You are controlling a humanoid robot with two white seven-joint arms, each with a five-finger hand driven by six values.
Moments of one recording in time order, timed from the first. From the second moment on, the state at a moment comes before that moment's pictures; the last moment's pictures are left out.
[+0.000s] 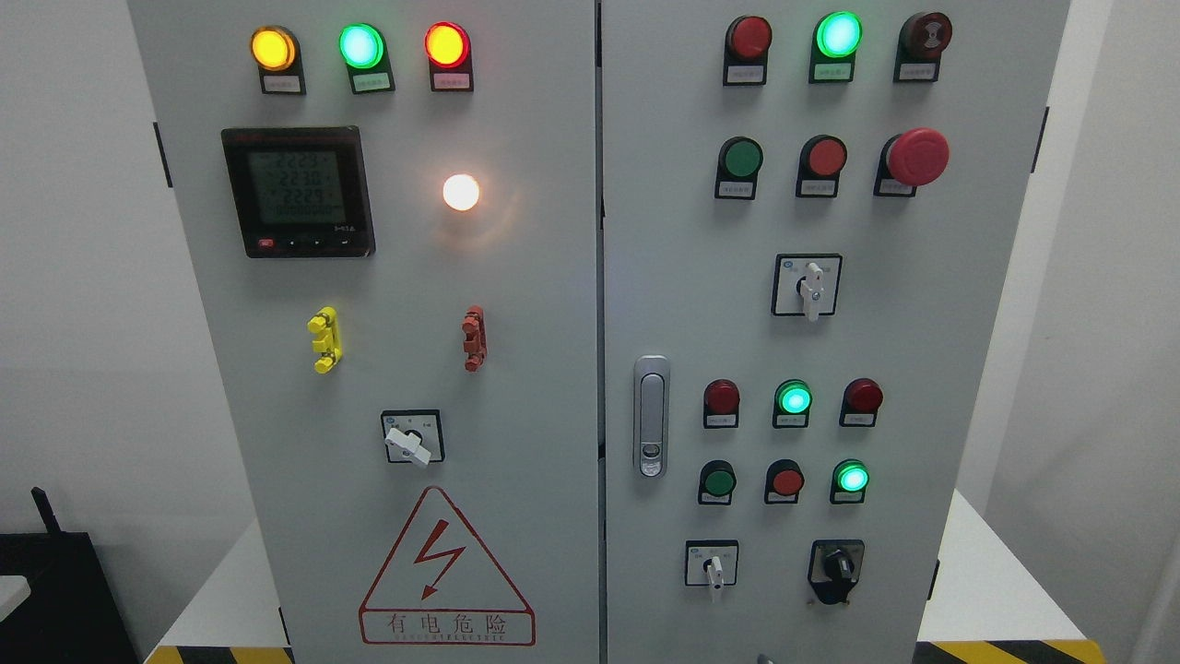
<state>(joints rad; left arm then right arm) 0.11 -0.05 0.00 0.00 0.11 -0.11 -0.07 0.15 -0.06 0.32 -1.82 0.07 -0.22 -0.22</state>
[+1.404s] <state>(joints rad) 0.11 -0.05 0.00 0.00 0.11 -0.11 -0.07 -0.09 0.03 0.32 -1.82 1.08 -0.01 -0.36</state>
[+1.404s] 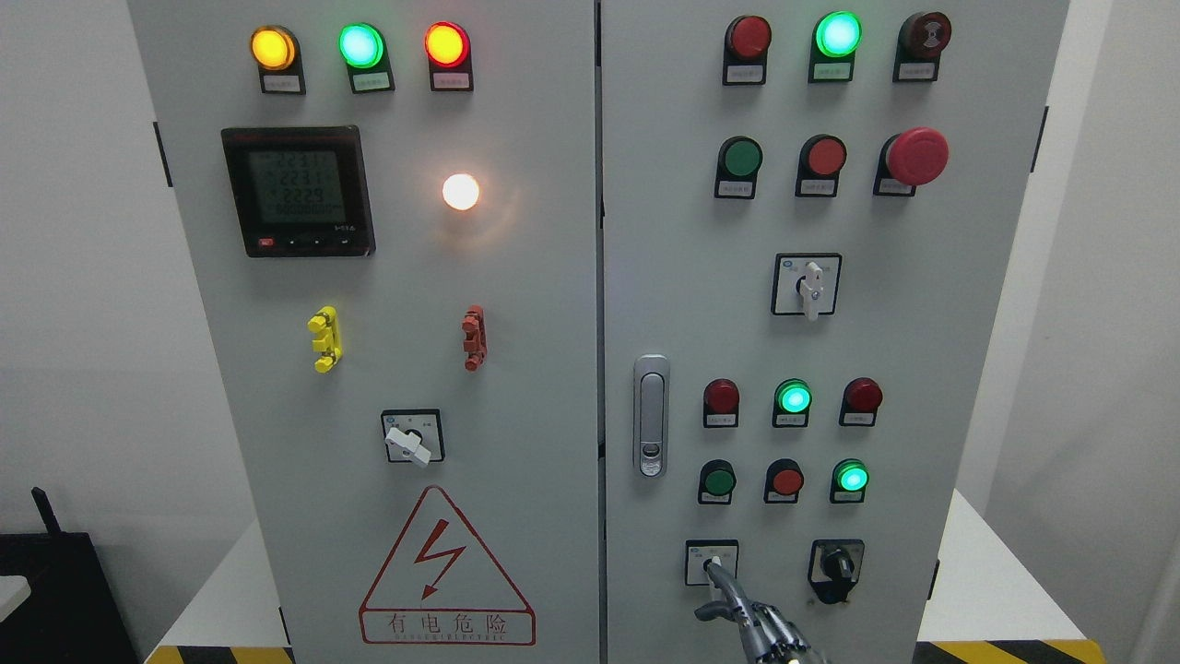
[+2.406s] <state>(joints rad) 0.11 -0.05 0.00 0.00 0.11 -0.11 -0.07 -0.25 0.09 0.37 -1.77 1.31 0.15 -0.21</state>
